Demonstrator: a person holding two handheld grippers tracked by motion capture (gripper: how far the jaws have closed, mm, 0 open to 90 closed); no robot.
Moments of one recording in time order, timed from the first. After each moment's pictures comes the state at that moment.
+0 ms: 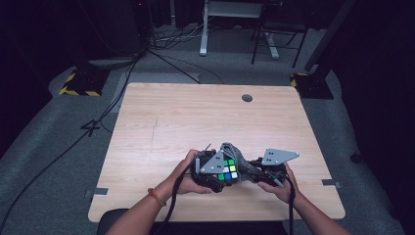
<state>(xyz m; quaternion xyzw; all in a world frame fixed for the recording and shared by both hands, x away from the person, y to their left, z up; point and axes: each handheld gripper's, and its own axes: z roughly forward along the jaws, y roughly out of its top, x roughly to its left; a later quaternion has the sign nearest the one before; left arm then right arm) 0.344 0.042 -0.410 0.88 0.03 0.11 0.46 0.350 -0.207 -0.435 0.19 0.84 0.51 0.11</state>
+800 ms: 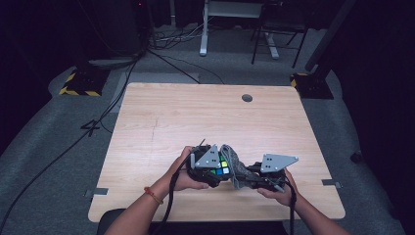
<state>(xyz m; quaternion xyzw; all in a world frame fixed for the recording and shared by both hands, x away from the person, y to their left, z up) 0.352 0.048 -0.411 0.88 0.05 0.11 0.46 0.336 -0.201 -0.429 0.13 0.84 0.52 0.09</state>
